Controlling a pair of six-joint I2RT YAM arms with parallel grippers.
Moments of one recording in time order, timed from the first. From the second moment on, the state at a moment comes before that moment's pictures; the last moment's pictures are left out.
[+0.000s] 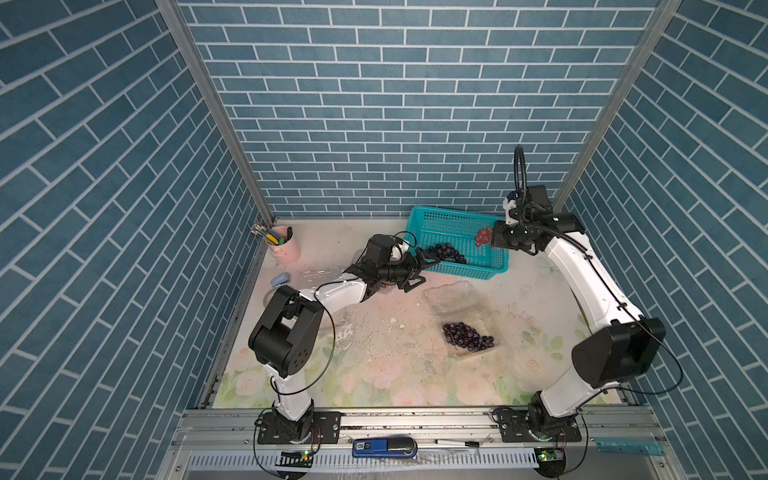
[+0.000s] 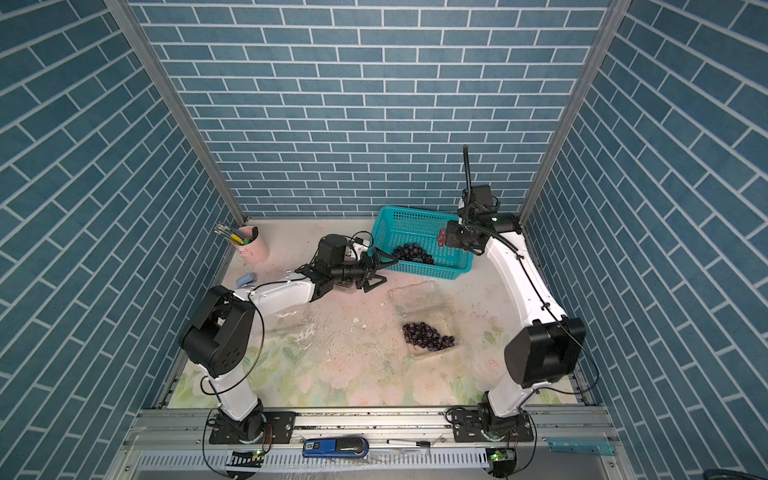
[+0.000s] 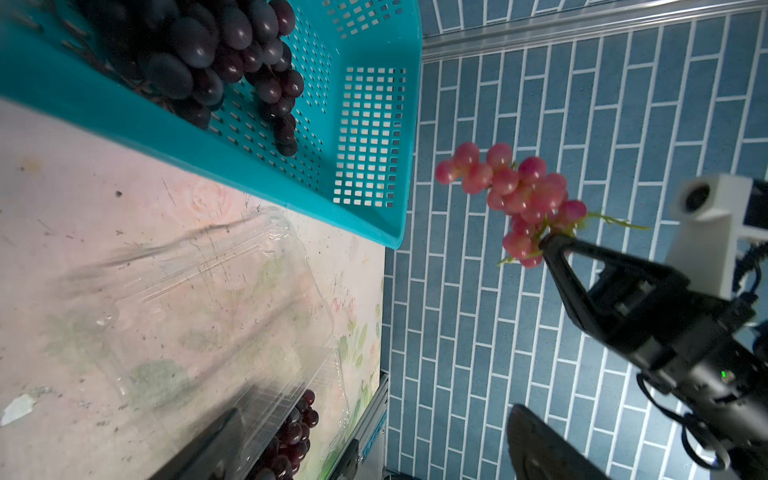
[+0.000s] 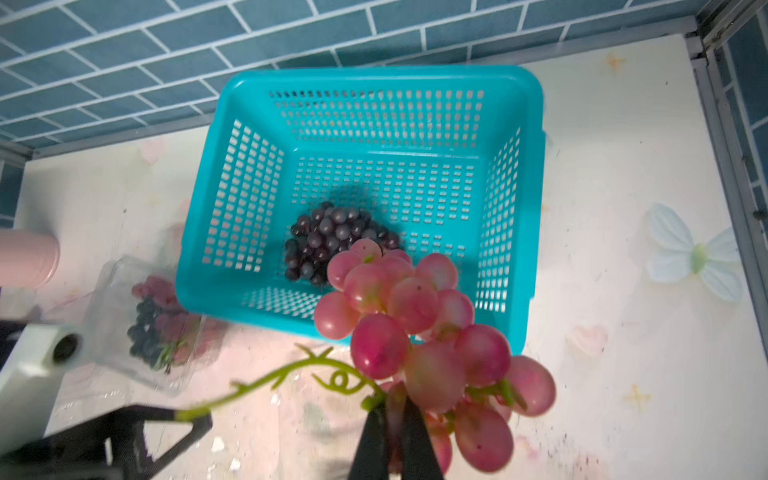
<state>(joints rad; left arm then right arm) -0.55 1.79 1.13 0.23 0.69 -1.20 0.28 1.55 1.64 -0.97 -0.05 0.27</state>
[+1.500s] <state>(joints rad) -0.64 1.67 0.96 0.22 0.59 -1.18 0.43 1.19 0.73 -0.72 -0.12 0.47</state>
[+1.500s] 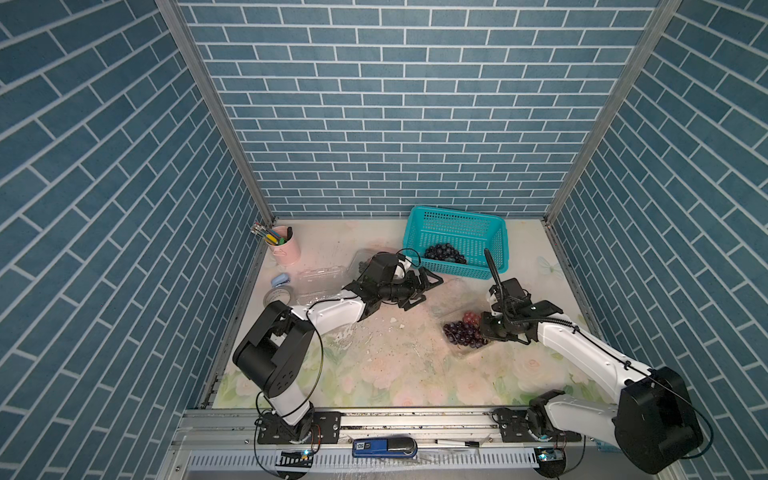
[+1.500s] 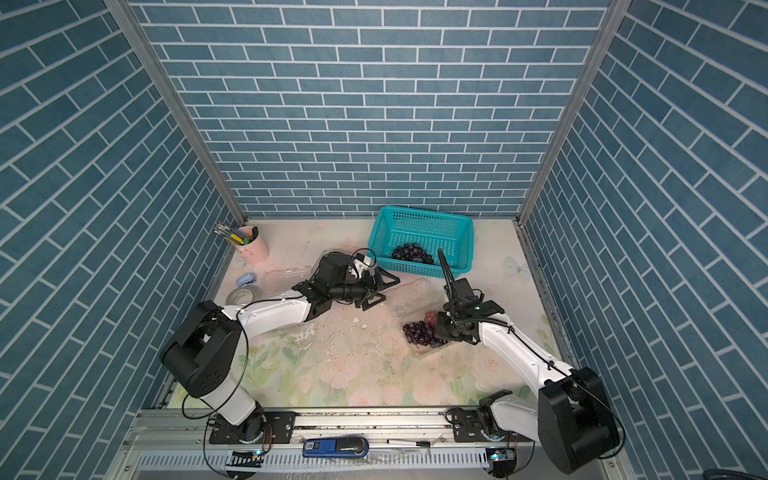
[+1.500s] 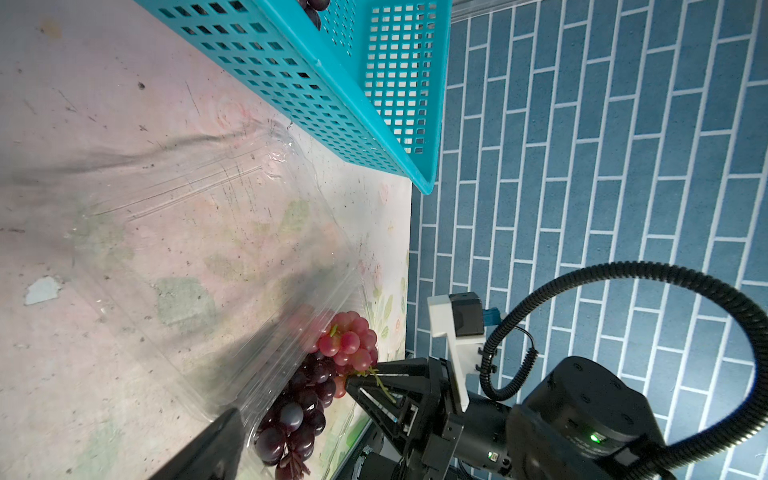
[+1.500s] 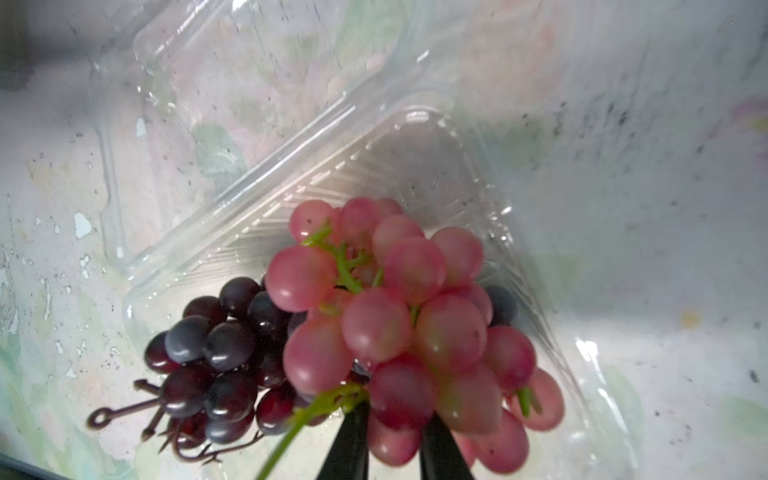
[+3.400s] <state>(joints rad) -0.64 1.95 0.95 0.44 0.61 -1.22 0.34 0.97 0.70 -0.84 -0.08 0.52</state>
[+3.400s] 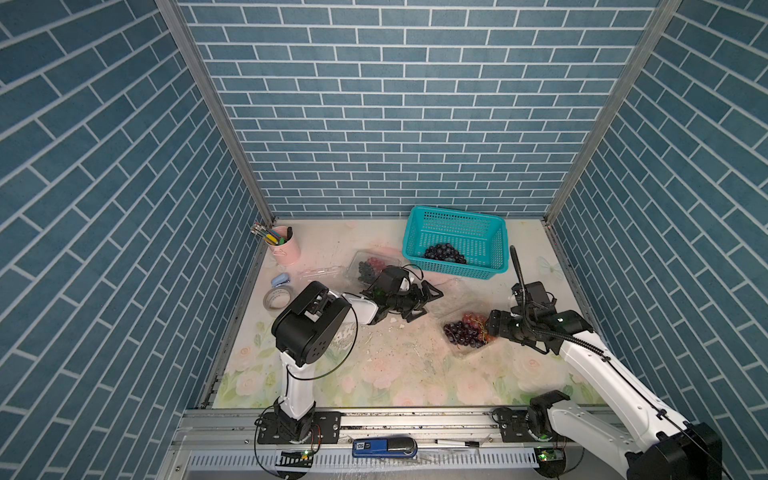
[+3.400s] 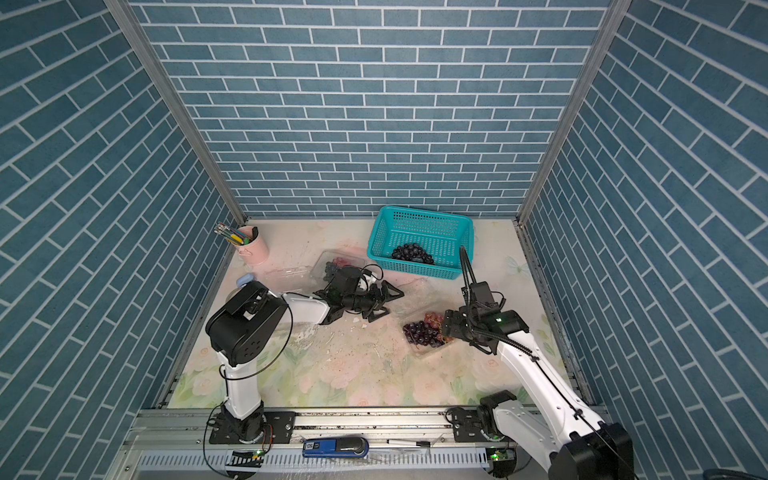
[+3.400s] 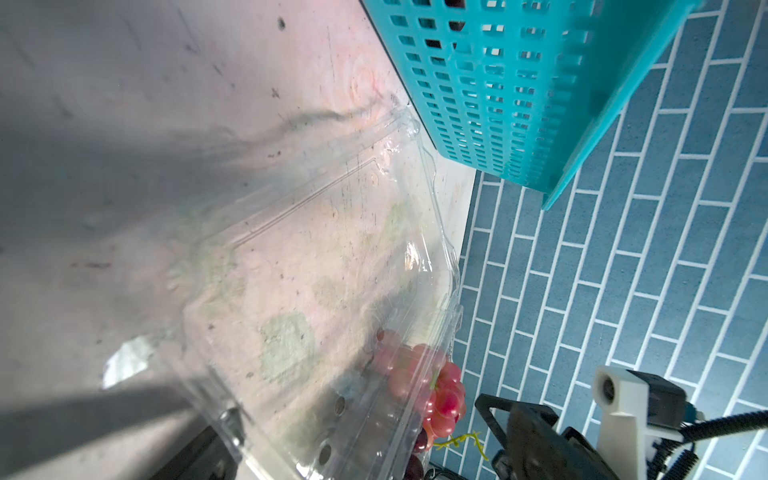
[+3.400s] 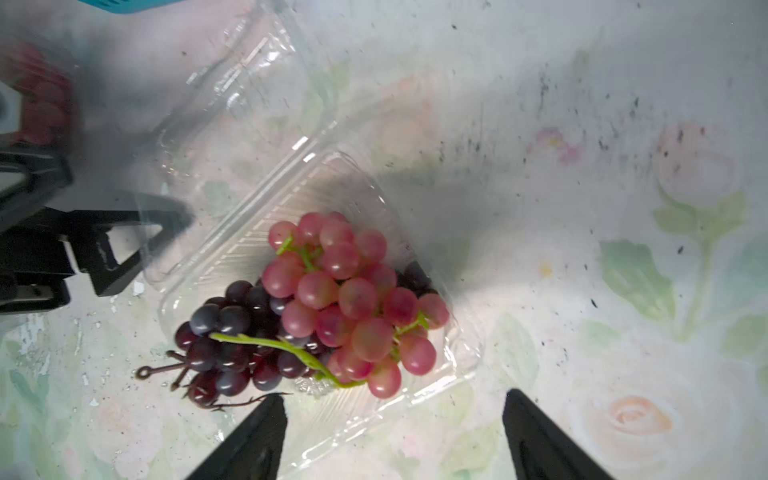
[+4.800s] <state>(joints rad) -0.64 1.78 0.83 0.62 0.60 -1.25 0.35 1.29 0.83 -0.57 -0.25 0.49</state>
